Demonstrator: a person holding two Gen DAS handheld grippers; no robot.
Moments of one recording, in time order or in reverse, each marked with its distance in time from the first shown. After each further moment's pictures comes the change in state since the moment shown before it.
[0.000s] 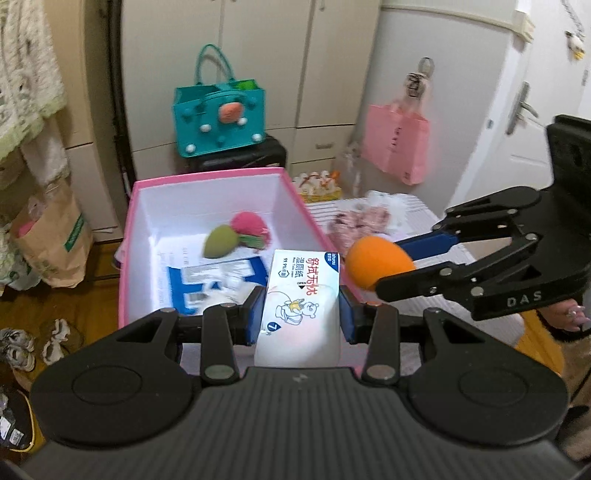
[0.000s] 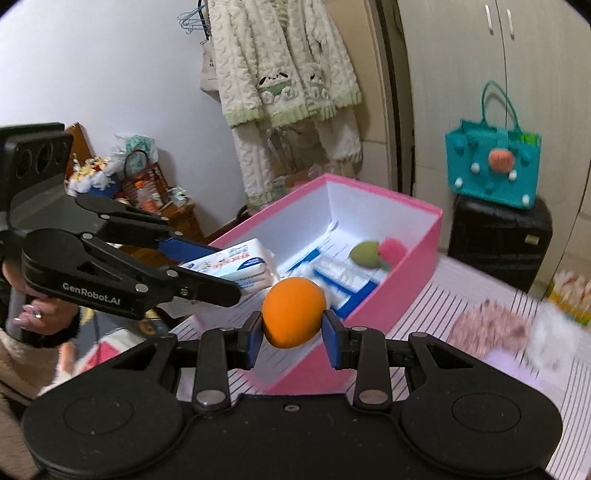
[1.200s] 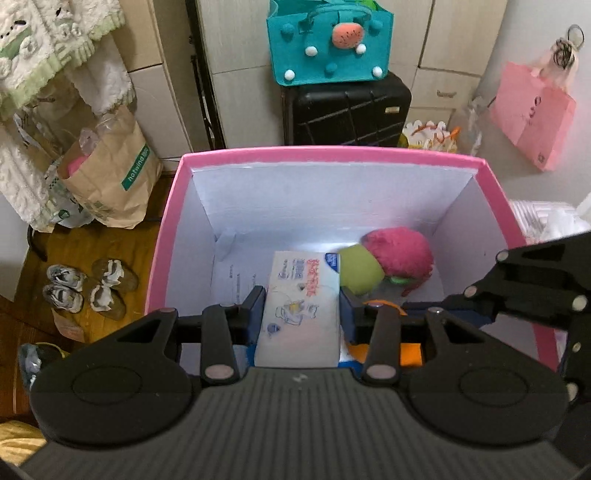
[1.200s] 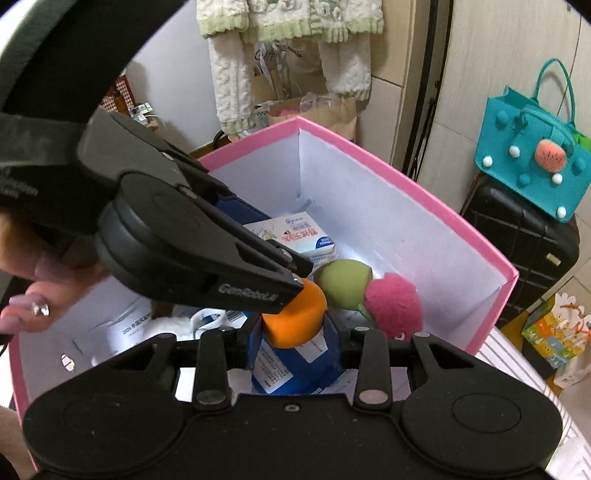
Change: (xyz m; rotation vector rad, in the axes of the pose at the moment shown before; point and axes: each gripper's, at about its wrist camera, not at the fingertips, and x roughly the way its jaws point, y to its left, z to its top) left arm 0.174 0.092 0.066 -0.169 0.247 0.275; right arm 0.179 -0.039 0.067 -0.121 0.284 -0.052
